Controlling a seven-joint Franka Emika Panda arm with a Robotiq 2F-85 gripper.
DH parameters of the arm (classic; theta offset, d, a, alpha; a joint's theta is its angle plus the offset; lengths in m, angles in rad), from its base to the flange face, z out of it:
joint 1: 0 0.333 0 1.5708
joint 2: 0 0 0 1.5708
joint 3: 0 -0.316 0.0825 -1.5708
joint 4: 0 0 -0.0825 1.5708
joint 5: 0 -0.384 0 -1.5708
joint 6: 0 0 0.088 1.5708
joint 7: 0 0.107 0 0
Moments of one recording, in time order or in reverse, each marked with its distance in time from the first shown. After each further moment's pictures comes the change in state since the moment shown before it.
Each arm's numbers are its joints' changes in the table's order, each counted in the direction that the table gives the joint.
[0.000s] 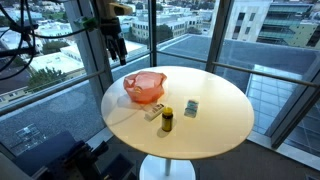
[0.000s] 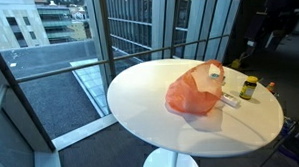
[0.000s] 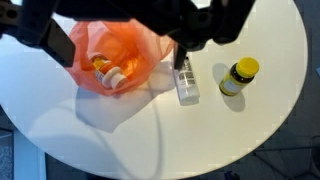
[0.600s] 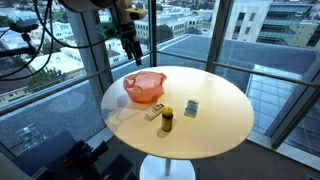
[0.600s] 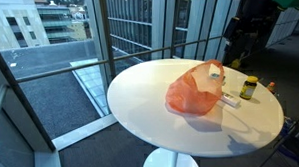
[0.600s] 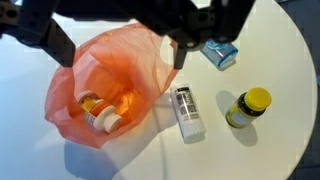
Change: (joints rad) arm -0.038 -0.155 0.007 0.083 0.056 0.160 0.064
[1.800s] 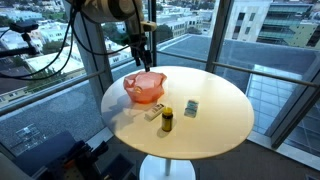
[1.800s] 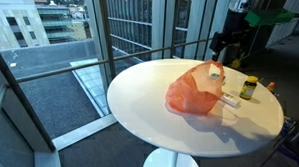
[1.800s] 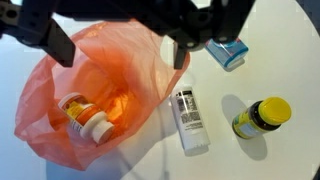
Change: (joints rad) arm 0.018 -0.195 0.035 0.123 0.041 0.010 -0.007
